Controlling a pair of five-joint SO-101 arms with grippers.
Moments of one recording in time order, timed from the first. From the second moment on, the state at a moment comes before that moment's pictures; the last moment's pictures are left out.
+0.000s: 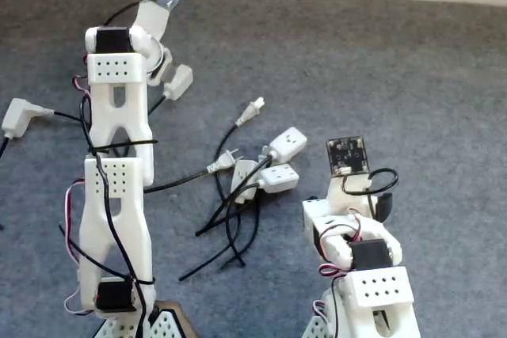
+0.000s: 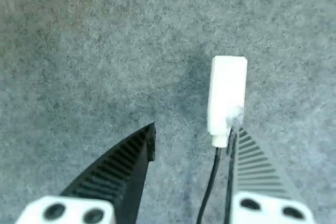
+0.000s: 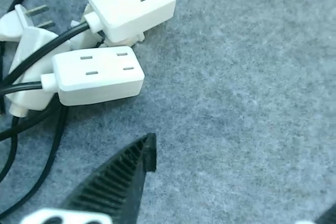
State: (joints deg) left arm -8.7 65.1 -87.3 90.7 -24.7; right arm -12.3 -71.7 80.7 50.2 1.7
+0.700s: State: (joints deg) left arm -7.3 65.5 -73.8 78.5 -24.7; right arm -12.3 -71.7 80.7 50.2 1.7
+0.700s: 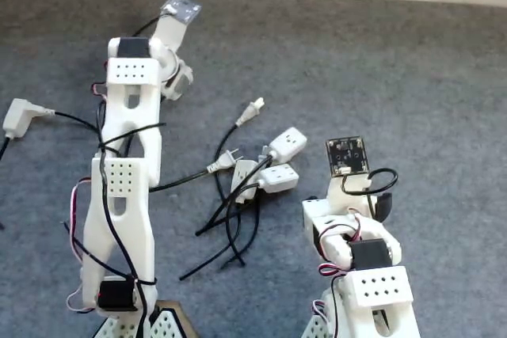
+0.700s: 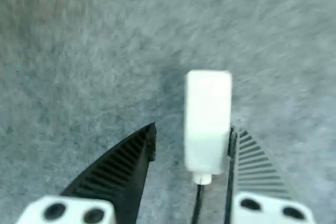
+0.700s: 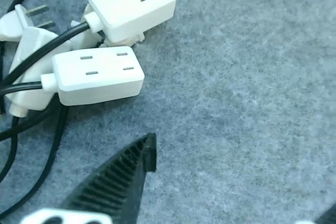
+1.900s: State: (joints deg) left arm -8.4 65.5 -74.1 77.3 -24.7; right arm -12.3 -71.7 80.7 50.0 1.7
